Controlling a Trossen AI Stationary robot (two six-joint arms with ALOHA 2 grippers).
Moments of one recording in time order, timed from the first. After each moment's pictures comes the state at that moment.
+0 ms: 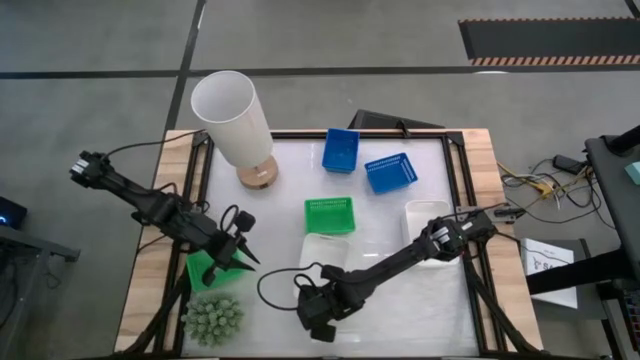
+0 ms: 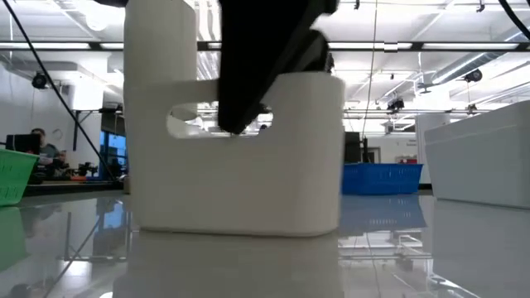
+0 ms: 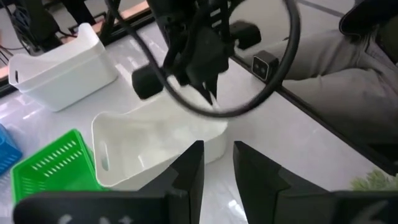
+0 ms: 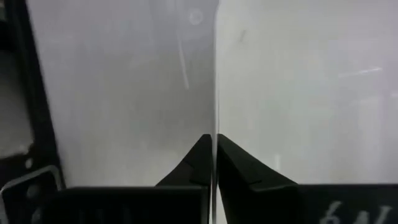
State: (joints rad) left arm -0.48 0.86 0.78 -0.42 -0.01 0.19; right arm 0.47 2.38 2.17 -1.03 0.08 0.63
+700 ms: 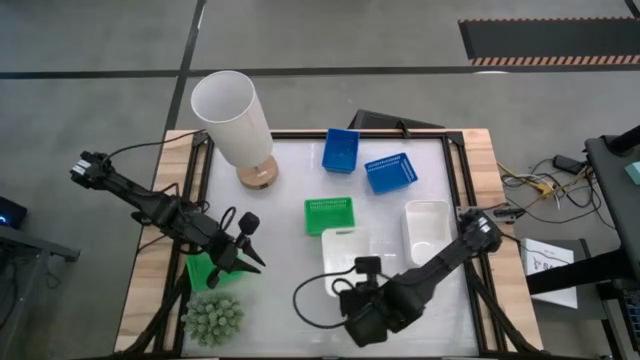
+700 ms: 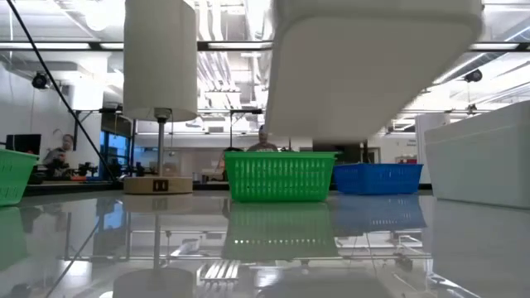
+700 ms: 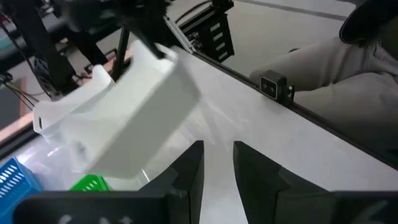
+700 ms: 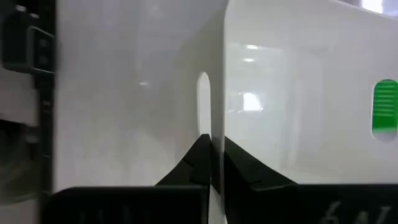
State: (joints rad) left arm -0.48 0.89 0.78 -0.29 -0.01 0.32; right arm 0.62 2.11 2.17 -1.44 0.28 0.50
